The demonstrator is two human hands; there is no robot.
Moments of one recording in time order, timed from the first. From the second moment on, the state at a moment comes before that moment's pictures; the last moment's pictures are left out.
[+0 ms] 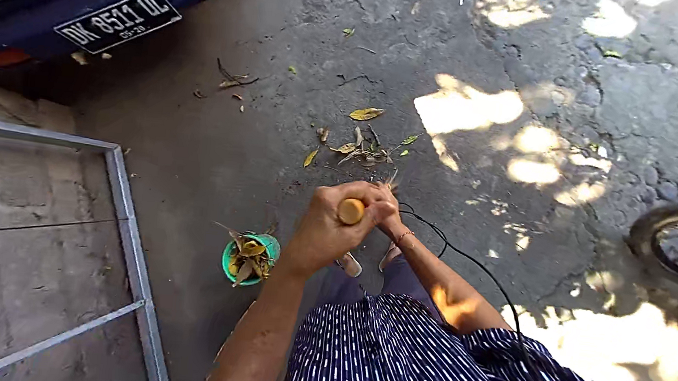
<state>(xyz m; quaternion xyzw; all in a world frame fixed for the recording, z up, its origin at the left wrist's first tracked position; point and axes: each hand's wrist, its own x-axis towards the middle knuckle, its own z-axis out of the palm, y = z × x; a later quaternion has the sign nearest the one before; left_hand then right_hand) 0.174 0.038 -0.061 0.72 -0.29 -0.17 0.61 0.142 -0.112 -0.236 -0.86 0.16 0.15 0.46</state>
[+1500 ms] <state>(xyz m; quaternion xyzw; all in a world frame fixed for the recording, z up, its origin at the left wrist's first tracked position) 0.293 0.175 -0.311 0.84 0.13 -0.19 0.49 0.308 0.023 -0.103 -0.74 -0.20 0.13 0.63</state>
